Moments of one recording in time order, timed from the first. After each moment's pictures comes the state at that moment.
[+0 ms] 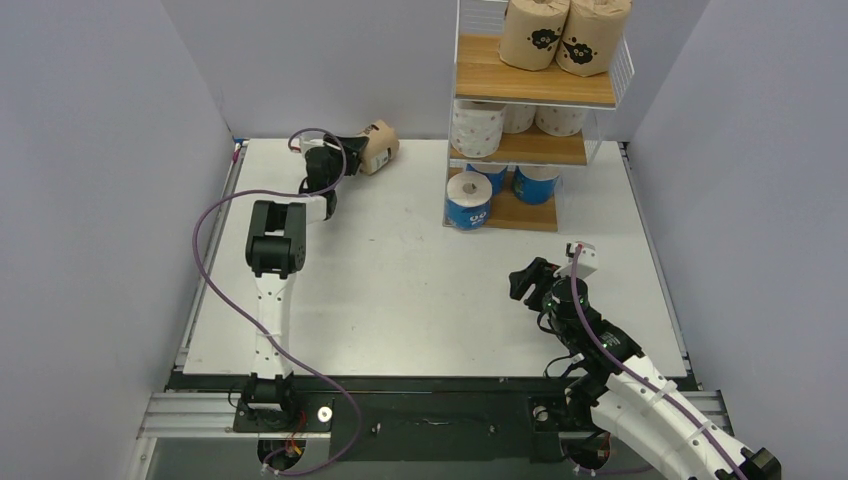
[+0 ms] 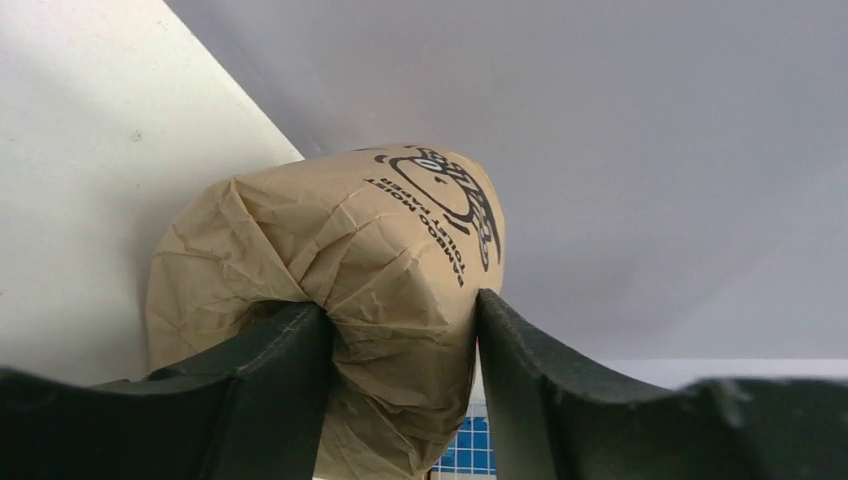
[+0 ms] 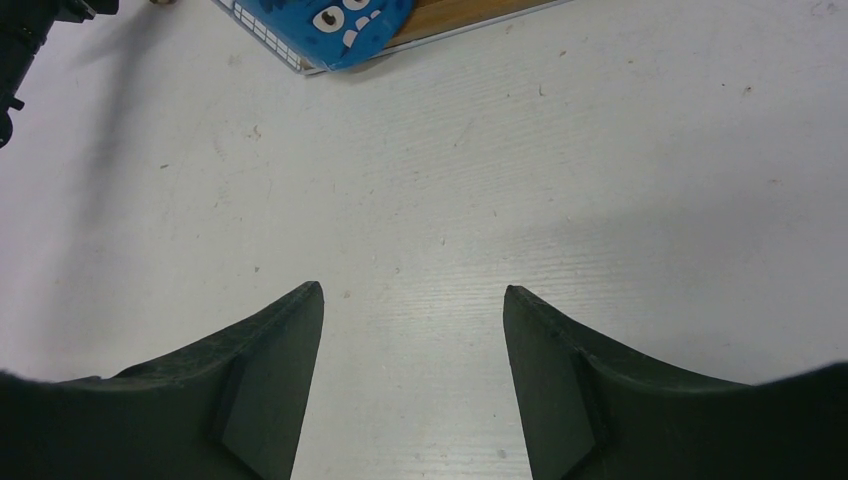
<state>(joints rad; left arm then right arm) -0.11 2.53 1.73 0.71 0.14 -1.31 0.56 0.60 0.39 -0.24 0.34 0.66</state>
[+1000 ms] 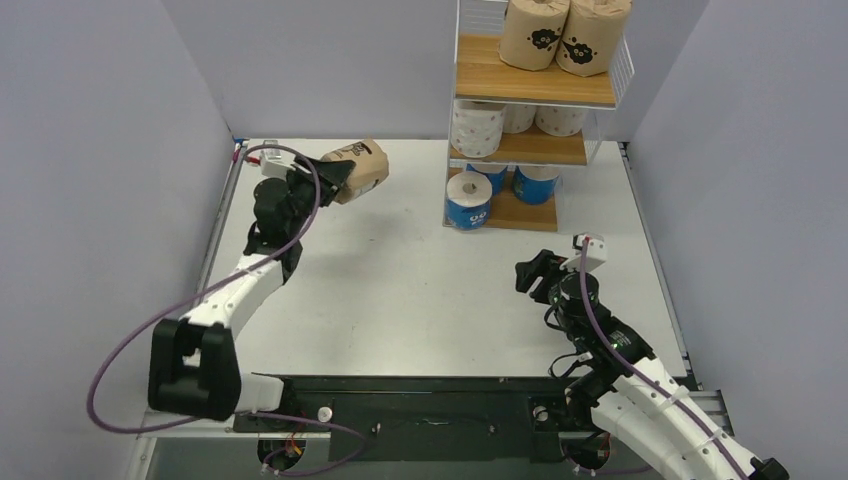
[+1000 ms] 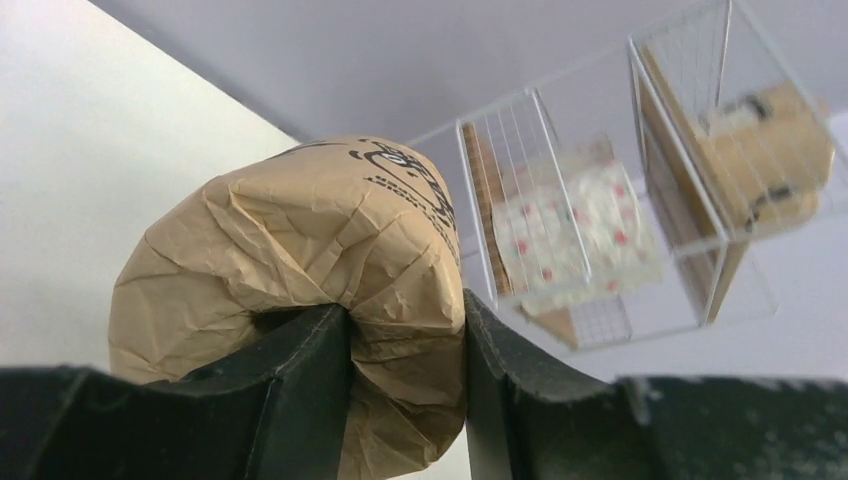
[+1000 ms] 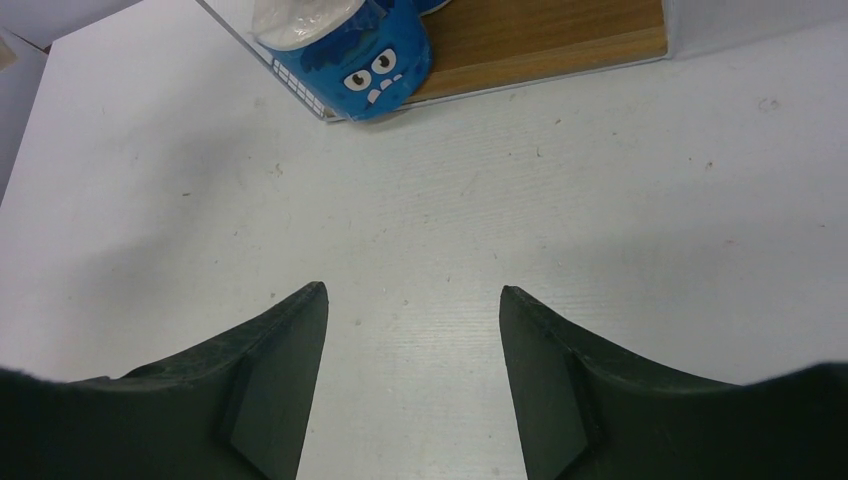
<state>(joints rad) -0.15 1.44 0.84 0.62 0.18 -1.14 0.56 0.58 0.48 -0.28 0.37 0.58</state>
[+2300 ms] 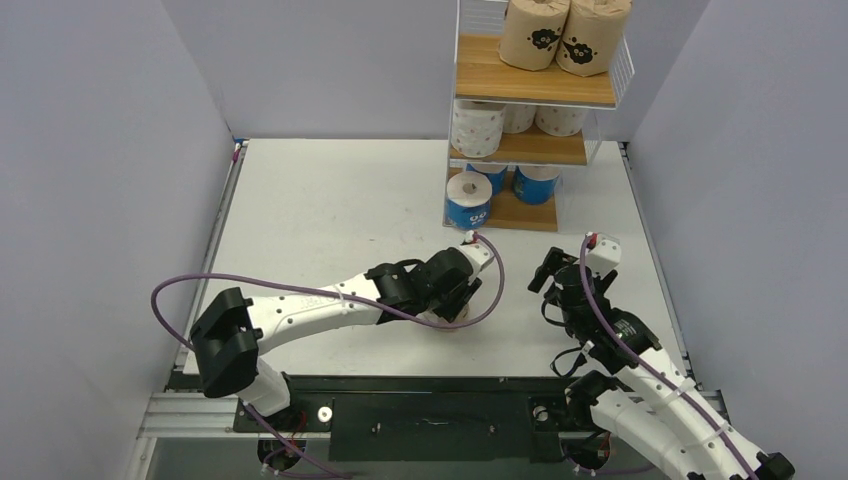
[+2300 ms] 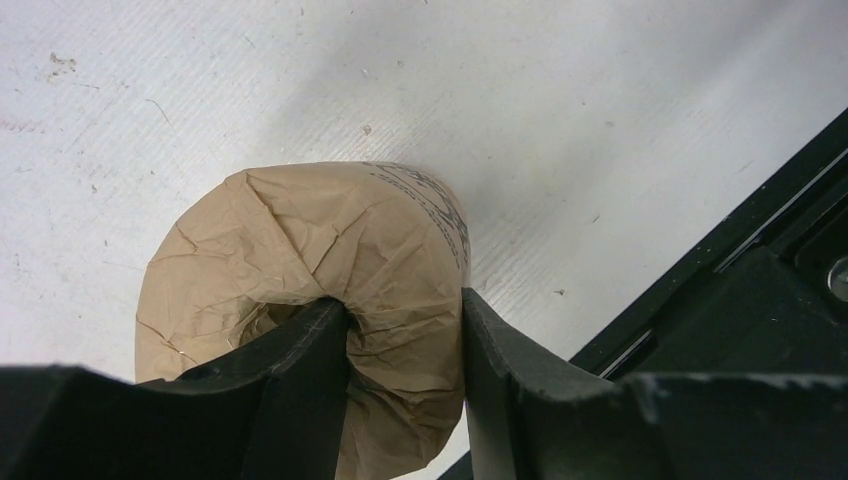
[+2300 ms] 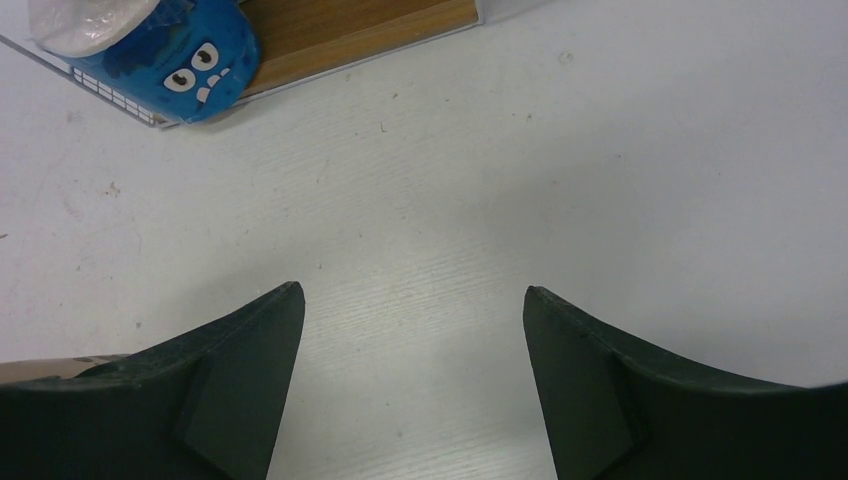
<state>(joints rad) -1.14 1.55 1.20 -0.46 -0.23 -0.27 0.56 0.64 0.62 -0.60 0.60 0.64</state>
